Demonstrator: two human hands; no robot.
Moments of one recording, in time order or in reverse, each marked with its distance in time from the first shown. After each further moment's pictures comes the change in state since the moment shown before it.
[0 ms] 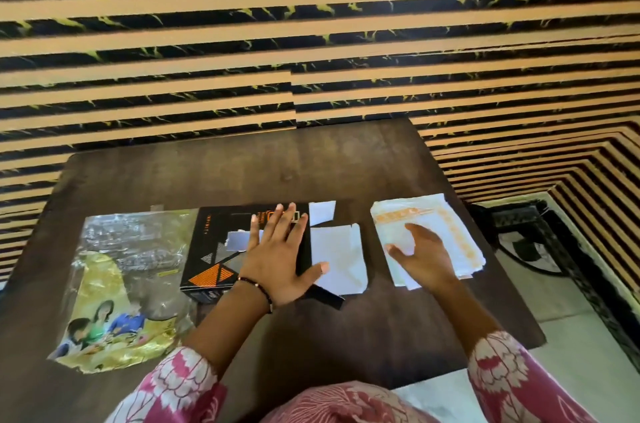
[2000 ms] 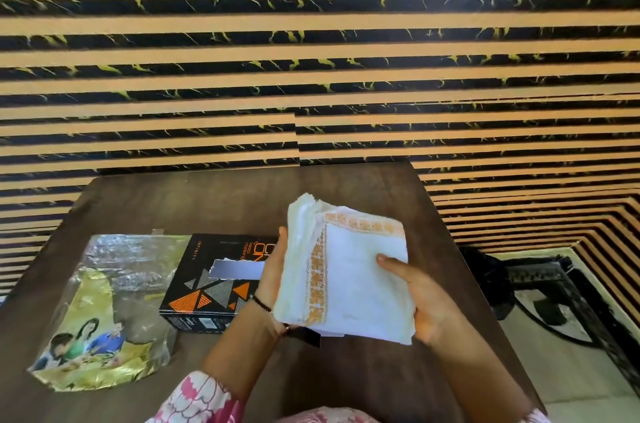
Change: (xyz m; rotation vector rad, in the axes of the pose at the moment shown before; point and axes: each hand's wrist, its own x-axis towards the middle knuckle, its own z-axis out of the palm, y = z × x) left_hand 0.017 0.057 0.001 -2.221 -0.085 -0.536; right_hand -0.035 -0.026 -0.077 1.284 -0.627 0.169
